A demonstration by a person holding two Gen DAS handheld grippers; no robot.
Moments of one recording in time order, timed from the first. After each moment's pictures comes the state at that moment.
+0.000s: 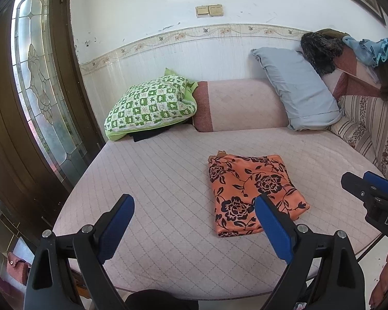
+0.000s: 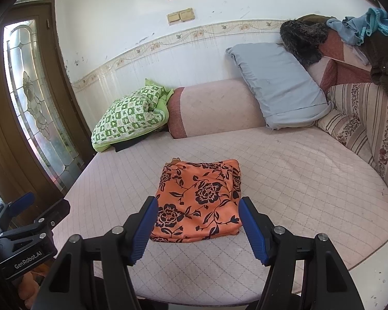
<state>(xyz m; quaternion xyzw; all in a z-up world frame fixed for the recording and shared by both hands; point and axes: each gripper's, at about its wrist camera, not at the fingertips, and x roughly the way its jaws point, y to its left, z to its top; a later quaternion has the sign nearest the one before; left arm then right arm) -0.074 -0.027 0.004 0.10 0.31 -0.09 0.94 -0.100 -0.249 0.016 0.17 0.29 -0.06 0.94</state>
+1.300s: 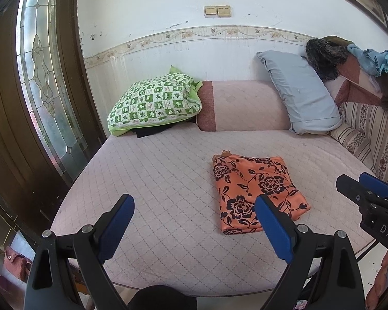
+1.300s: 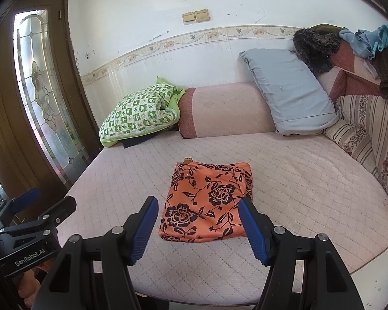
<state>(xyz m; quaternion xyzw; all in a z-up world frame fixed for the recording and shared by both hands) -0.074 -0.002 0.012 0.08 0.32 -0.09 0.94 -0.098 -0.222 0.032 0.15 0.29 -0.04 0.94</state>
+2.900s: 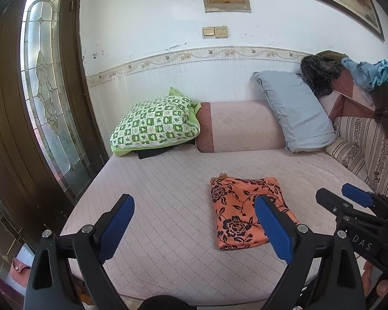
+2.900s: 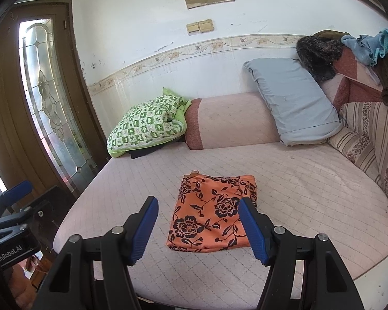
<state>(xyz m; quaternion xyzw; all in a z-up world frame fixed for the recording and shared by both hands) -0.090 -0.005 0.062 0.08 0.27 -0.10 0.95 -0.099 -0.225 0.057 0.15 0.27 -0.02 0.95</state>
